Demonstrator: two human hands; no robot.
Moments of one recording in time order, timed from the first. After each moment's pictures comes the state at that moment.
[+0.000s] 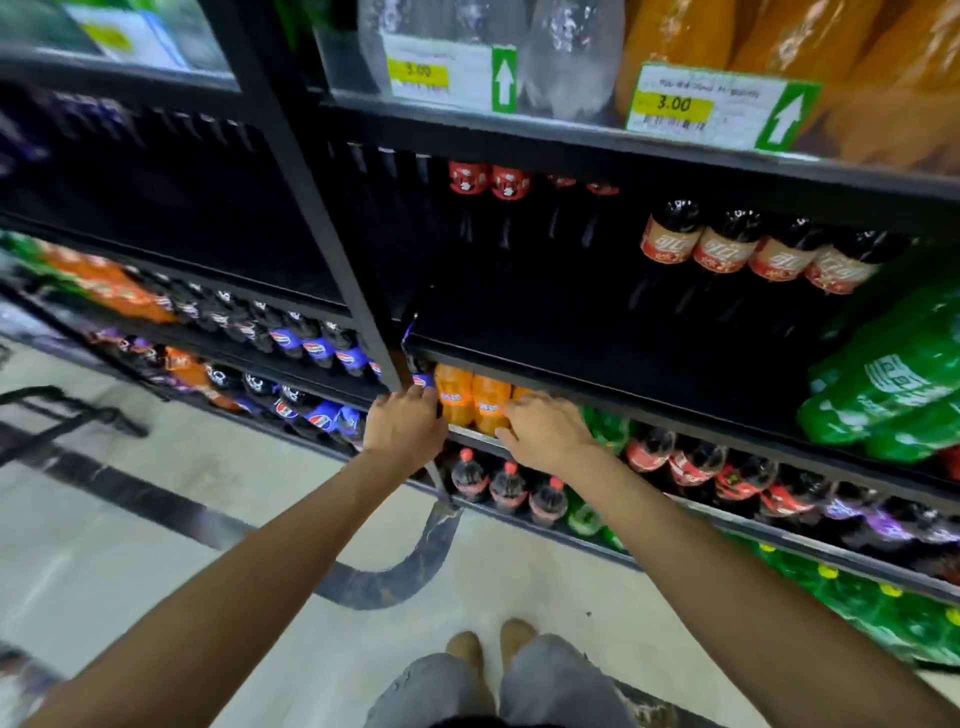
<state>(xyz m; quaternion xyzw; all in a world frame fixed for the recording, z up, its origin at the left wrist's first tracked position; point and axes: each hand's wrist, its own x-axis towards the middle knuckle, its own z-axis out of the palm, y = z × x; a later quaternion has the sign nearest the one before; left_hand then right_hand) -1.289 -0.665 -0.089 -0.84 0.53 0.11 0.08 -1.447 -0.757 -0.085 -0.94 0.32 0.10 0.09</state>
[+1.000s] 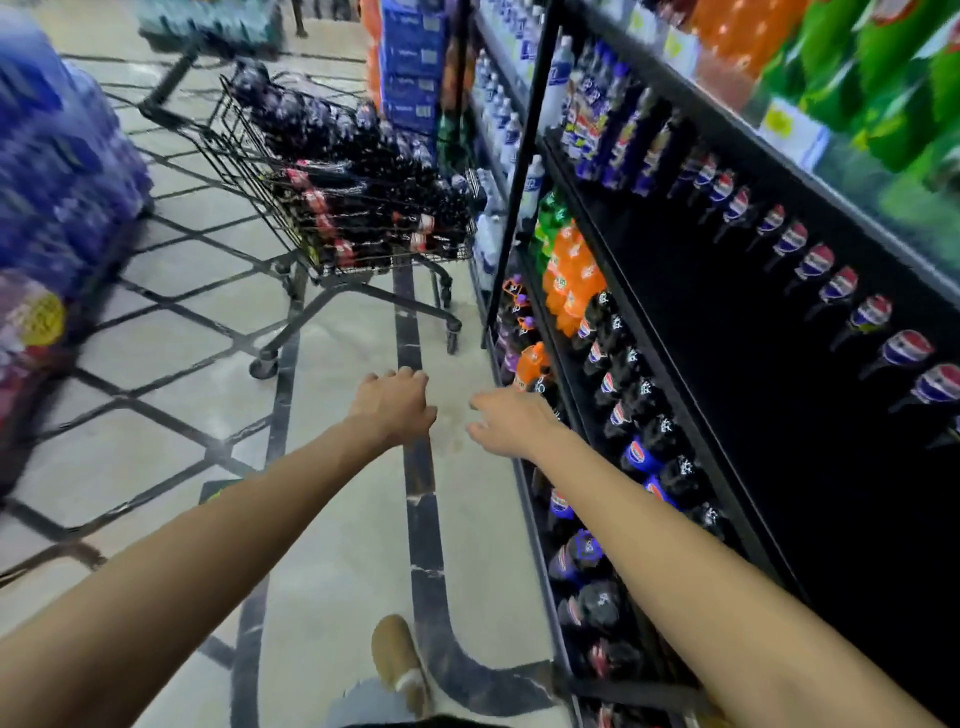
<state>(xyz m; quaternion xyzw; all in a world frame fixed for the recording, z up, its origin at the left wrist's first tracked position) -0.958 -0.347 -0.057 -0.99 0.08 0.11 -0.01 -0.956 -0.518 -0.056 -0.97 -0.21 0.13 -0.01</state>
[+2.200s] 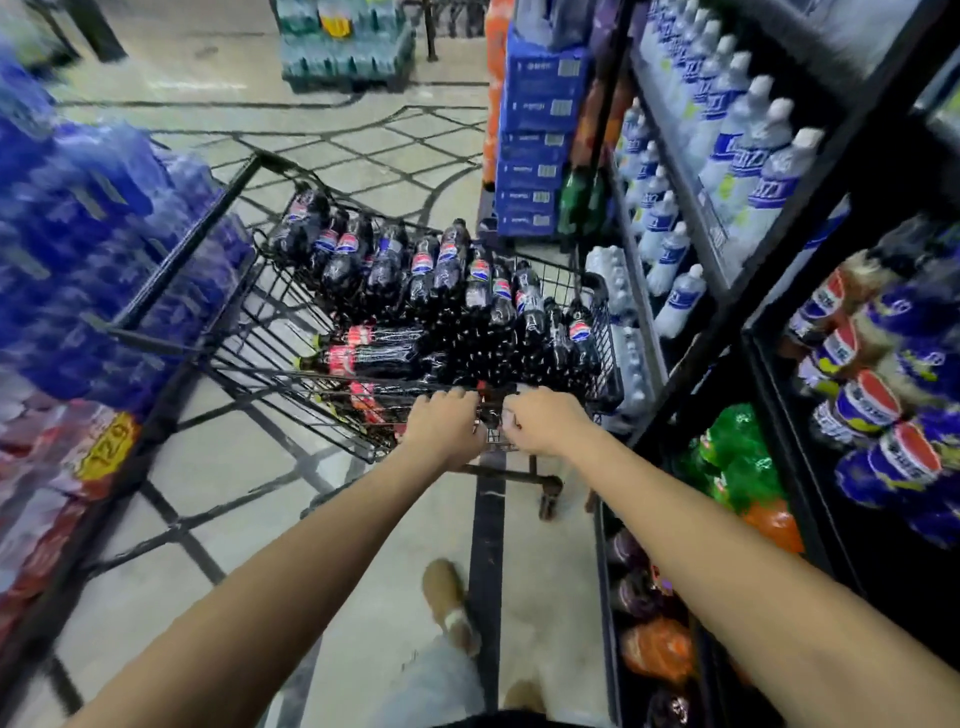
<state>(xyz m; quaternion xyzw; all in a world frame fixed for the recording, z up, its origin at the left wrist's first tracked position) -0.315 -0.238 -0.067 -0.99 -0.01 0.12 -0.02 -0.255 -0.380 -0.075 -0.93 -0.33 0.15 -0.01</state>
